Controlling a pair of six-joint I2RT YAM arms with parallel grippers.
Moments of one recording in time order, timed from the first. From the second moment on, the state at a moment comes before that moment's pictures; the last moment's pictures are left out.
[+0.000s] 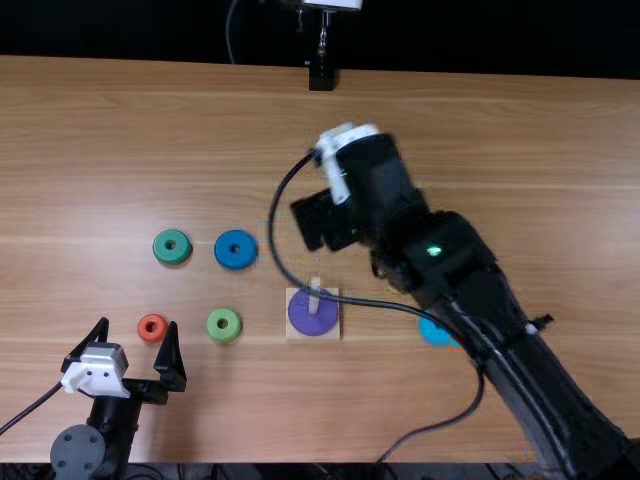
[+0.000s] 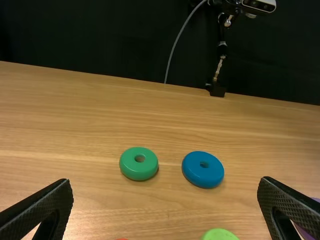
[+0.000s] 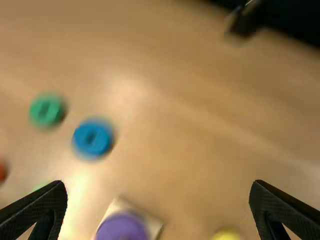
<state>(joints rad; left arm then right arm) -0.08 0.01 0.03 -0.09 0.03 -0.21 0.53 1.66 1.70 -0.73 0.09 0.02</state>
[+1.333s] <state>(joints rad) -0.08 0.01 0.03 -0.09 0.03 -0.21 -0.02 0.01 0.02 -0.07 0.09 0.02</state>
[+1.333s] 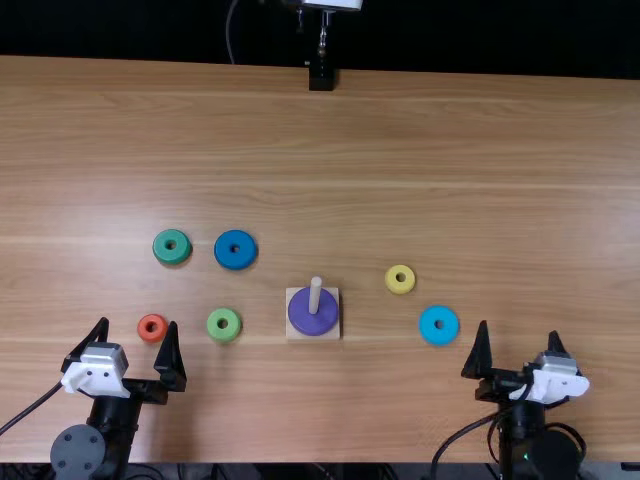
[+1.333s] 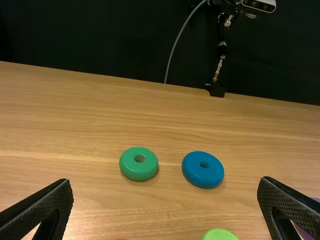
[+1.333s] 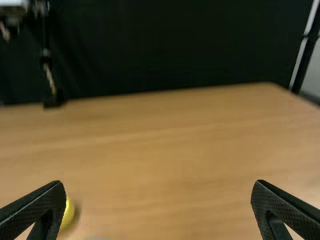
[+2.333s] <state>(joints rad) -0.08 0.01 0.03 -0.09 0.03 -0.21 -0.02 0.01 0.02 -0.07 0.07 0.02</state>
